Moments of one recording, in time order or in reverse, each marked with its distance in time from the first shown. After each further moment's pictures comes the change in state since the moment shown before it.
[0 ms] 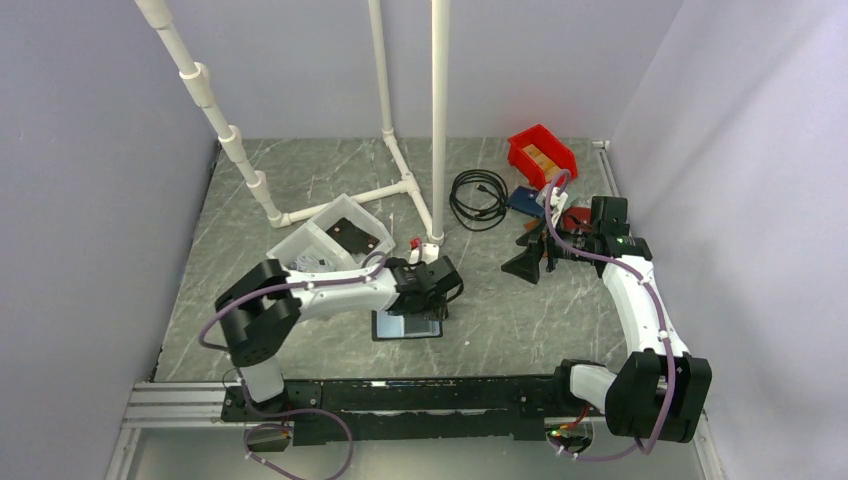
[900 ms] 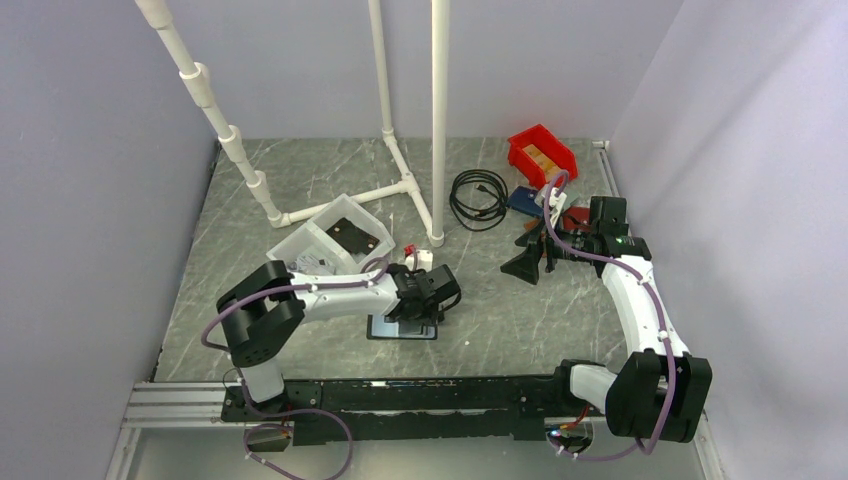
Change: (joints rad) left arm -0.023 0.050 0.008 -0.077 -0.061 -0.077; right arm 0.008 0.000 0.000 -0.004 0.000 -0.005
